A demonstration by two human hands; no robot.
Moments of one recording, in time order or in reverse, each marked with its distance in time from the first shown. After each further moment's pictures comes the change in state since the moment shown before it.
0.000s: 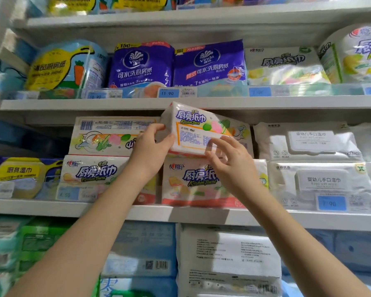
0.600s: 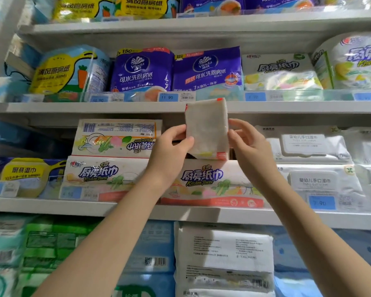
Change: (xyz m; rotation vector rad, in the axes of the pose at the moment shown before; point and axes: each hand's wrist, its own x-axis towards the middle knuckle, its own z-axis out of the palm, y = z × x) left_hand -0.032 0.034 0.017 -0.251 -0.043 0.082; right_hand 0.003 -0.011 -0.048 0.479 0.108 0.113
